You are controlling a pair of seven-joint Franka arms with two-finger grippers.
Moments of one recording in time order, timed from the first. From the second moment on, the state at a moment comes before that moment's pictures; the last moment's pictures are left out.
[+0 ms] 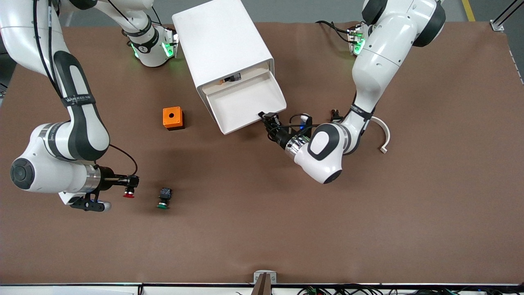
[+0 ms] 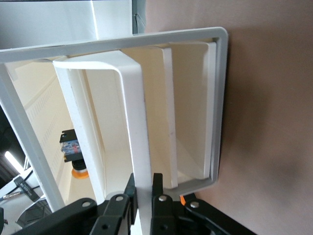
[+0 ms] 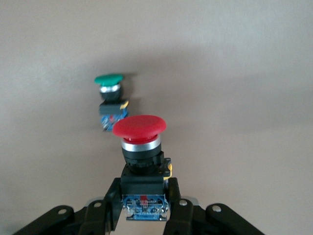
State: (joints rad) left arm -0.43 0.88 -0.13 -1.36 -1.05 1.55 -2.27; right arm -0.06 0.55 0.12 -1.53 0.15 1.88 0.22
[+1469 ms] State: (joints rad) left arm -0.15 0.80 -0.10 -1.25 -0.72 1.53 -1.83; right arm 0.49 0.35 0.12 -1.65 0.28 1.92 1.60
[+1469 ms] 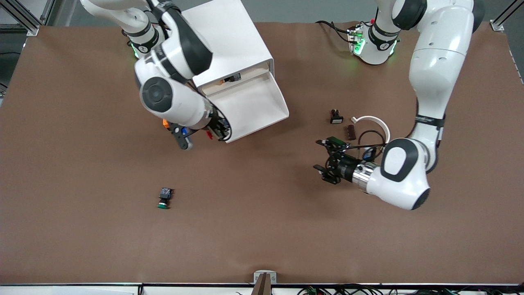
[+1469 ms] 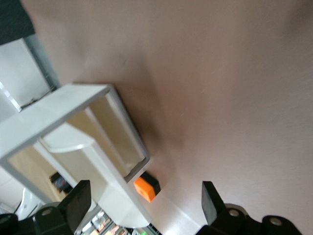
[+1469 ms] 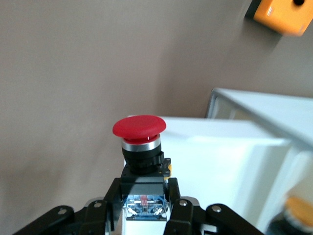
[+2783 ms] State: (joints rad) left arm -0.15 0.69 -0.11 -1.23 -0.30 1.64 -0.97; right arm 0.57 0.34 0.09 -1.73 0.23 2.19 1.81
